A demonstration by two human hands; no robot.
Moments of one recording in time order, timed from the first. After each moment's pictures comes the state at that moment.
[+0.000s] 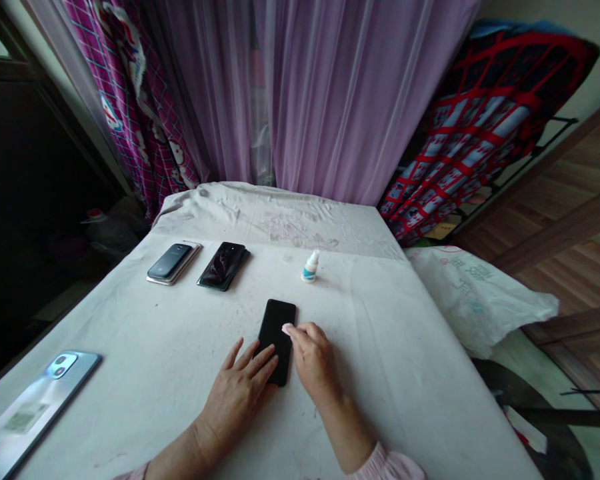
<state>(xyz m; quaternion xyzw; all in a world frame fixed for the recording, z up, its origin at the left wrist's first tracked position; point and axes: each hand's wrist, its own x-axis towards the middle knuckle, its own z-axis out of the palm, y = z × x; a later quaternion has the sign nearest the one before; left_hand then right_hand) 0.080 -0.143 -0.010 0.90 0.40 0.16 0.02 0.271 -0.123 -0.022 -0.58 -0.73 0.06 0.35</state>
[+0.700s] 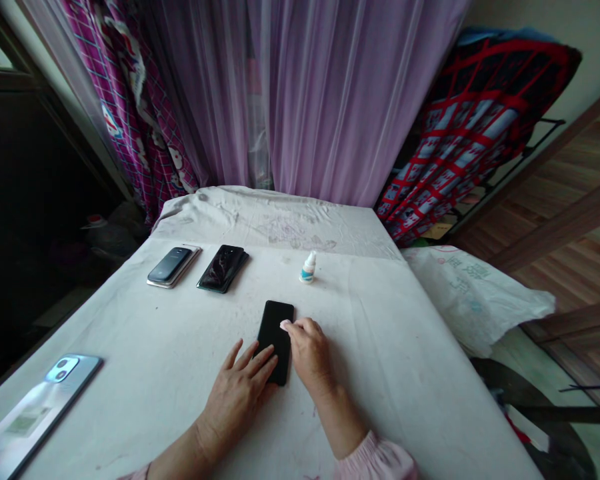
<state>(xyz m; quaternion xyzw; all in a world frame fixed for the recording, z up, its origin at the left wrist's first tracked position) 0.079 -0.142 -0.001 0.91 0.40 0.13 0.04 0.267 -0.115 -0.020 -0.58 -0.74 0.02 0.35</state>
